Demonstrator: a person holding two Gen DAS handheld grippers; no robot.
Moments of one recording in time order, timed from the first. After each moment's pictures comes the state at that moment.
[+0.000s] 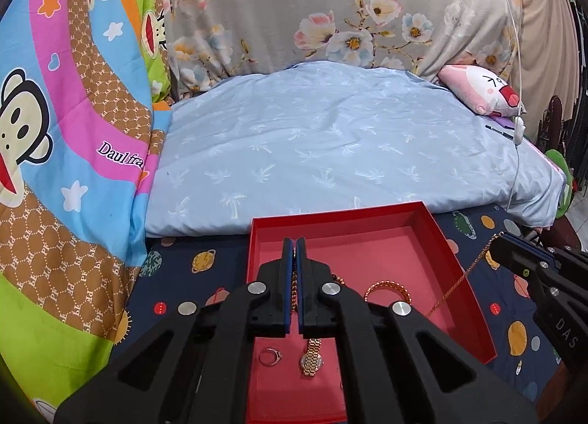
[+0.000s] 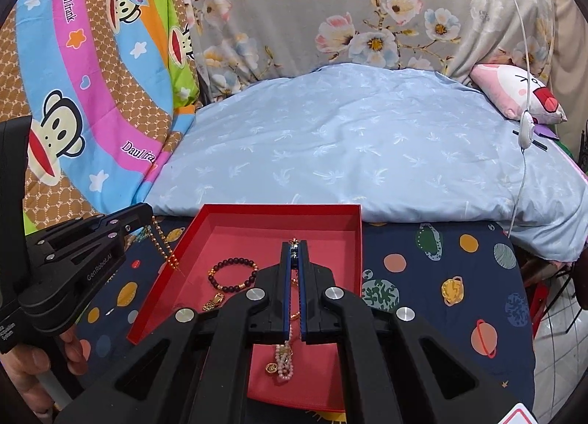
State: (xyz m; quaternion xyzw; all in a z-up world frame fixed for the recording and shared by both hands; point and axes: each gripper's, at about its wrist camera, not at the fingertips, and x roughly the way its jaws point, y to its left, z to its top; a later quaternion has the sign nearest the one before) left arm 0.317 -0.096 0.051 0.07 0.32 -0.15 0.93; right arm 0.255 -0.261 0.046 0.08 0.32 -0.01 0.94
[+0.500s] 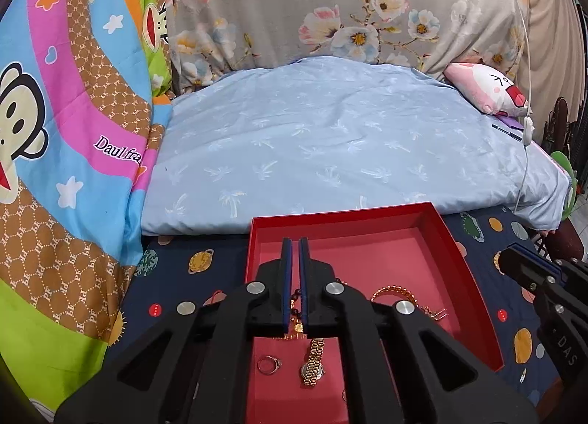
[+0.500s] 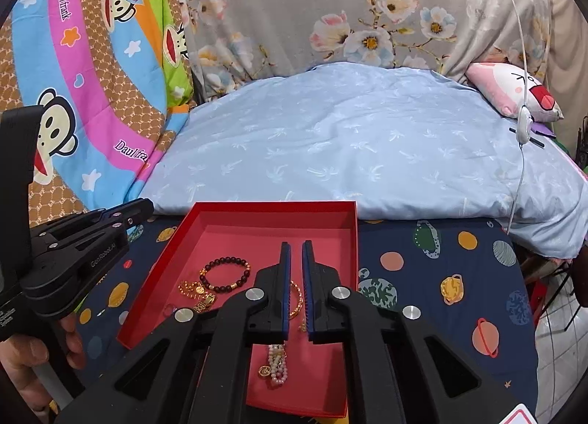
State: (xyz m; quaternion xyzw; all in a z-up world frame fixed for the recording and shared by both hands) left arm 0.330 -0.098 0.042 0.06 0.33 -0.14 0.93; right arm 0.256 -0.262 0.039 0.08 0.32 -0.02 0.94
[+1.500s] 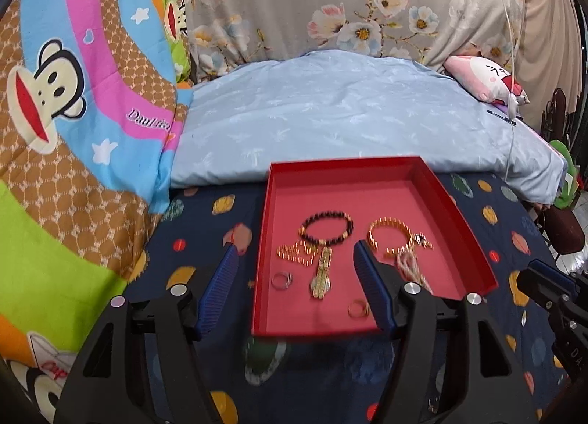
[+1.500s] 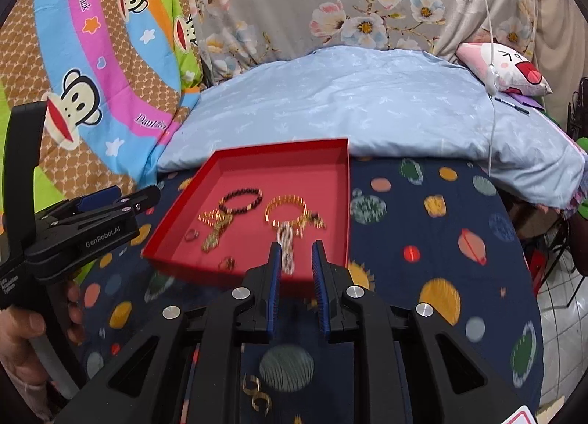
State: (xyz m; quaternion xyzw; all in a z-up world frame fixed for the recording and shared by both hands) left arm 0.237 -0.065 0.024 0.07 0.33 -0.12 0.93; right arm 0.145 -0.249 0.012 0.10 0.35 -0.01 0.93
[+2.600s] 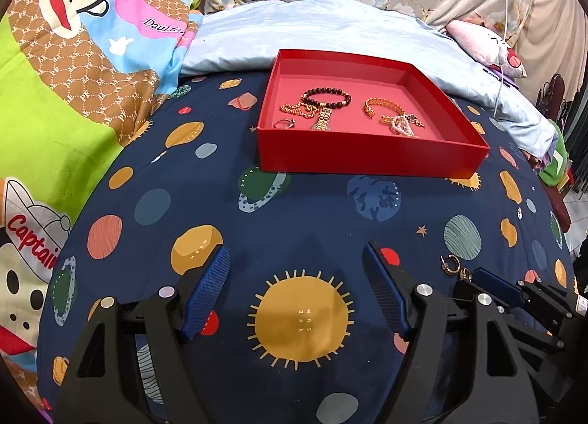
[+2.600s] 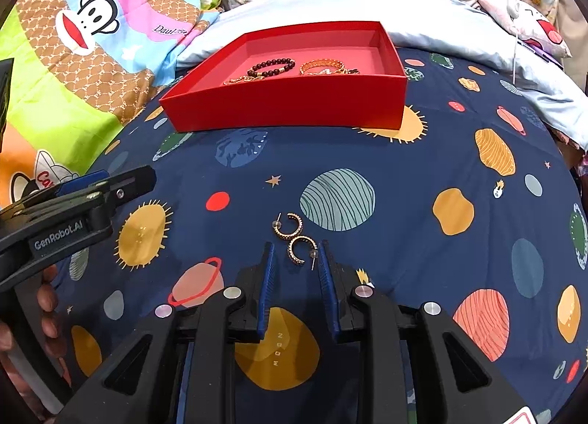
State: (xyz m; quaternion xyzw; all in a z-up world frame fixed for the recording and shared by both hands) left arm 0.149 -0.028 -0.047 0.03 0.42 -0.12 0.90; right arm 0.093 -0.197 -0.076 0.08 0.45 0.02 0.89
